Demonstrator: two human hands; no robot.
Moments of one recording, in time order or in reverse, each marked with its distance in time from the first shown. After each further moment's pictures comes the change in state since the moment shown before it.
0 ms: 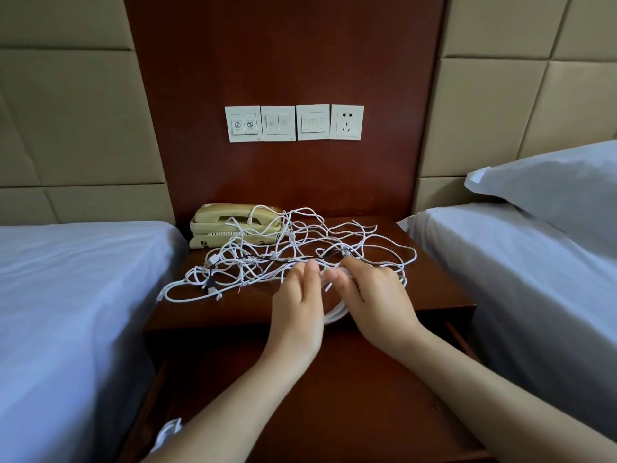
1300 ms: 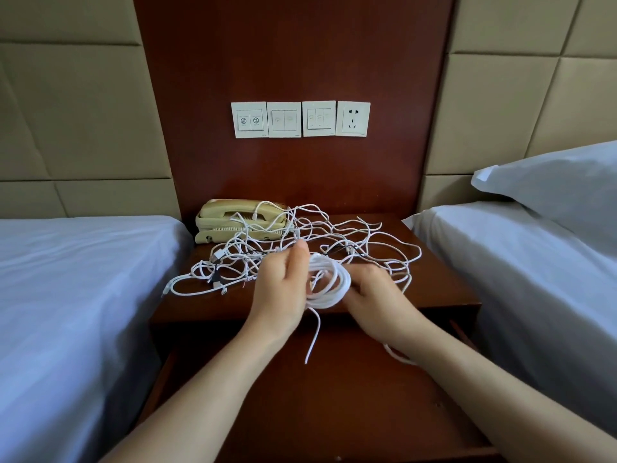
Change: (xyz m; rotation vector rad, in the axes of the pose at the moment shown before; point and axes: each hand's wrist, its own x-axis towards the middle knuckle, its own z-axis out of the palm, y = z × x) left_hand 0.017 0.006 -0.022 0.006 0.066 0.223; right_hand 0.002 0.003 0.002 0.210 -0.235 -0.007
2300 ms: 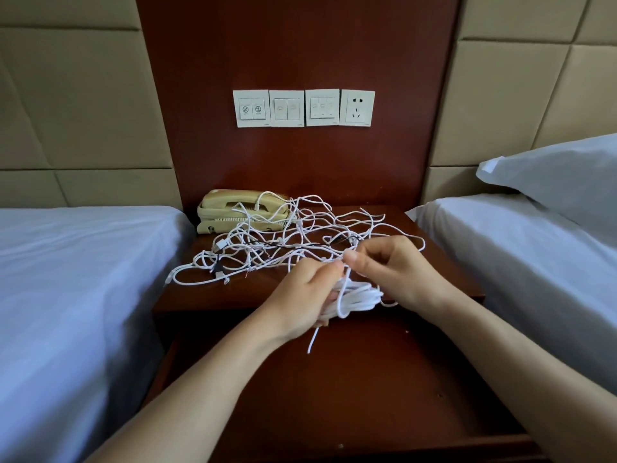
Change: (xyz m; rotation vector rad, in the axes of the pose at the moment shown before) left_hand -0.008 0.001 0.001 -0.124 -0.530 -0.220; right_hand 0.003 0.000 -0.028 0.317 -0.009 0.052
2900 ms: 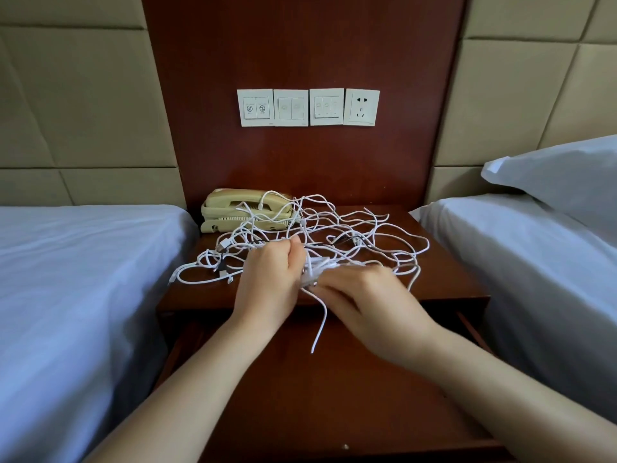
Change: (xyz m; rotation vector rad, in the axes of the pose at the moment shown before) left_hand 0.005 -0.010 -0.029 0.641 0.518 0.278; right_hand -0.018 -0.024 0.038 -0.523 -0.042 -0.334
